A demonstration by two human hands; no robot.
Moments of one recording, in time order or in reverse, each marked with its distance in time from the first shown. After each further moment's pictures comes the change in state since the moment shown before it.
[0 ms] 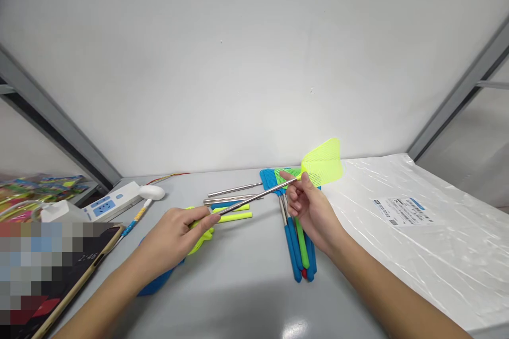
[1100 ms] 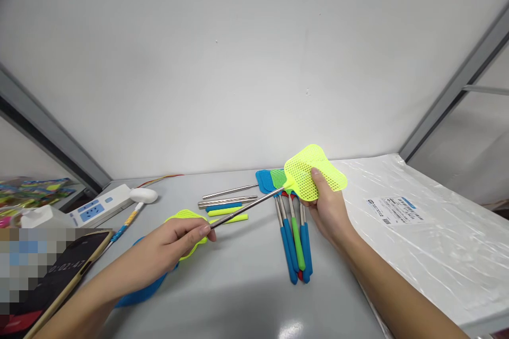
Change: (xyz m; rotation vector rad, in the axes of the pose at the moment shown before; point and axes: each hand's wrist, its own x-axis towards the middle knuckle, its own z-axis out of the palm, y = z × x) left_hand -0.008 0.001 -0.011 -0.327 -0.259 -0.083; right_hand 0.012 -0.015 -0.014 -0.105 0.255 -0.321
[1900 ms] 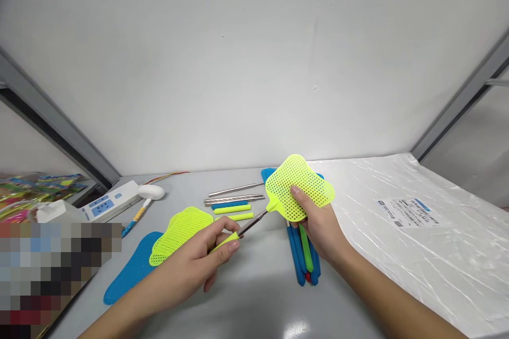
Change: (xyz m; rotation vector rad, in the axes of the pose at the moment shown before) left_hand 0.000 0.009 0.041 -0.311 -0.095 -0.060; right_hand -0.031 0.010 0.012 -0.122 -0.188 0.246
